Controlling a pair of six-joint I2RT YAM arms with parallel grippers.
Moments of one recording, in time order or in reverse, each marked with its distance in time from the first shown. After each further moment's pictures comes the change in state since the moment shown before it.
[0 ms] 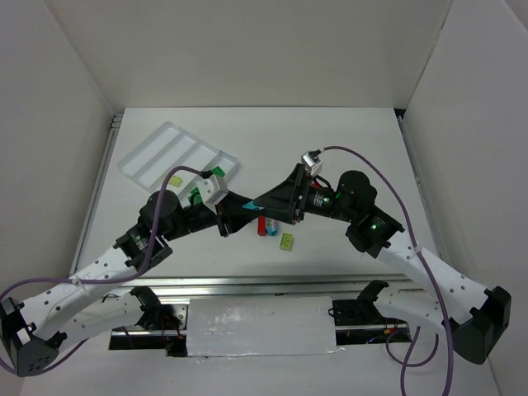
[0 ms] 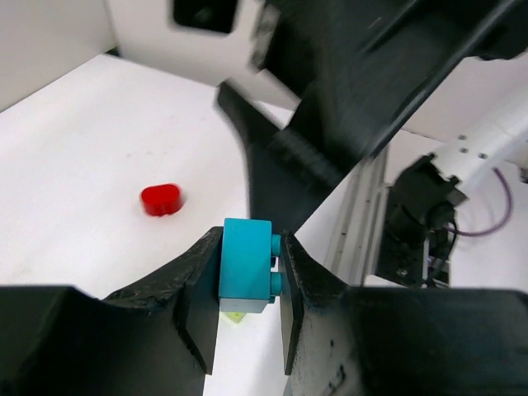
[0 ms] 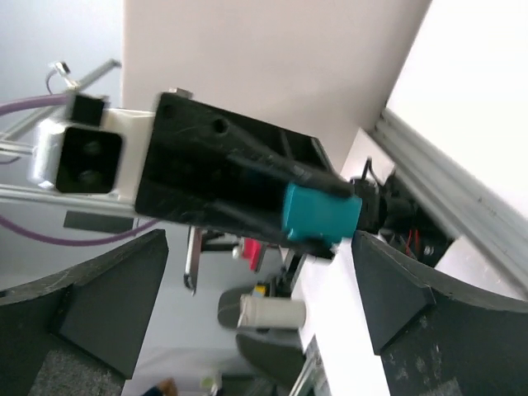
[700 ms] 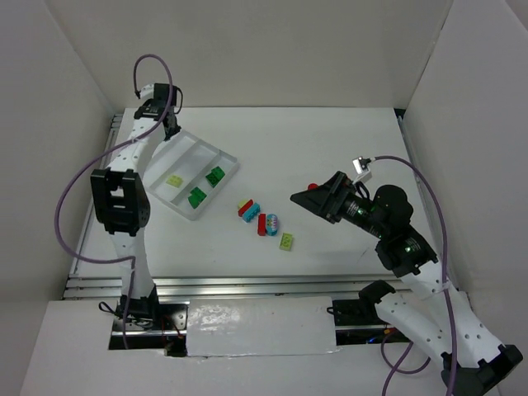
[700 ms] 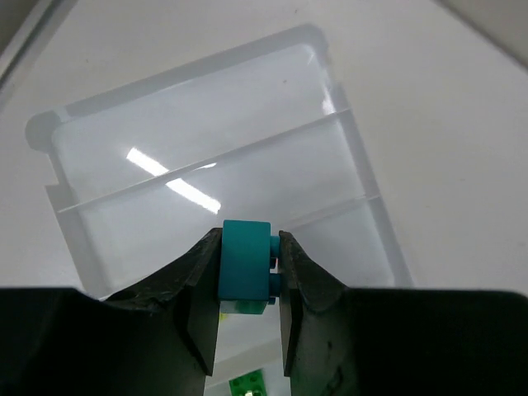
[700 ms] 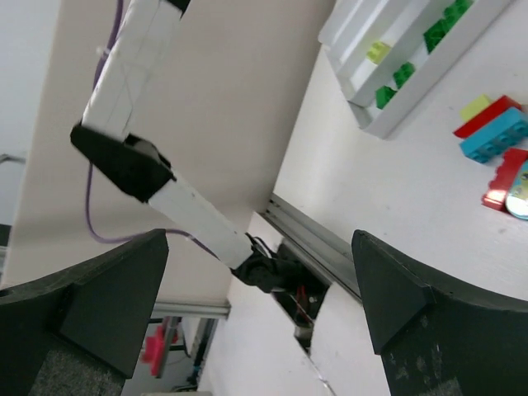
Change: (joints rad) left arm 0.715 1.133 1.128 -0.796 -0.855 -0.444; right arm -0.245 -0.290 -0.073 -0.272 0.143 -0.237
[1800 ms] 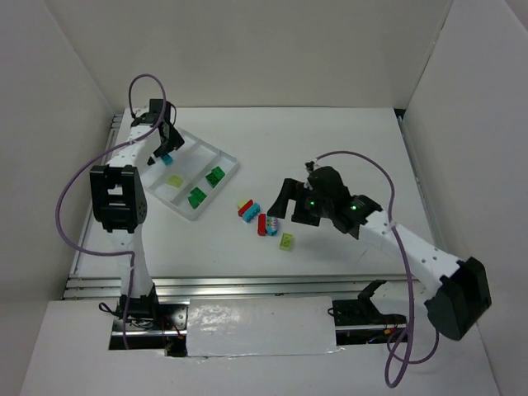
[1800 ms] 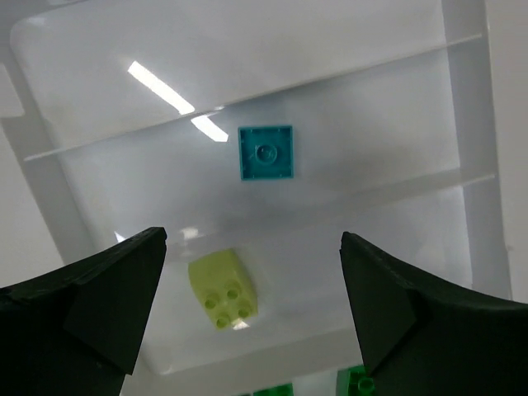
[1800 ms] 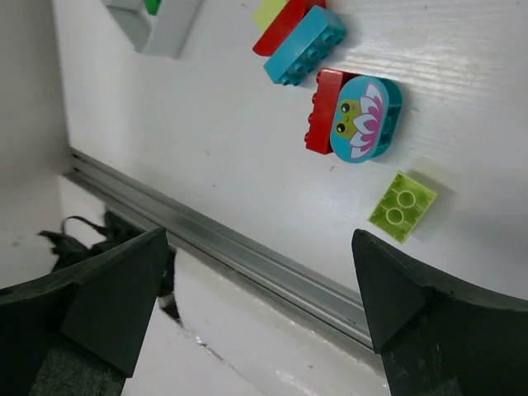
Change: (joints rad) left arm 0.076 0.148 -0.045 -0.081 0.085 -0.103; right arm 0.108 0.437 0.063 -0.197 0.155 -0.239
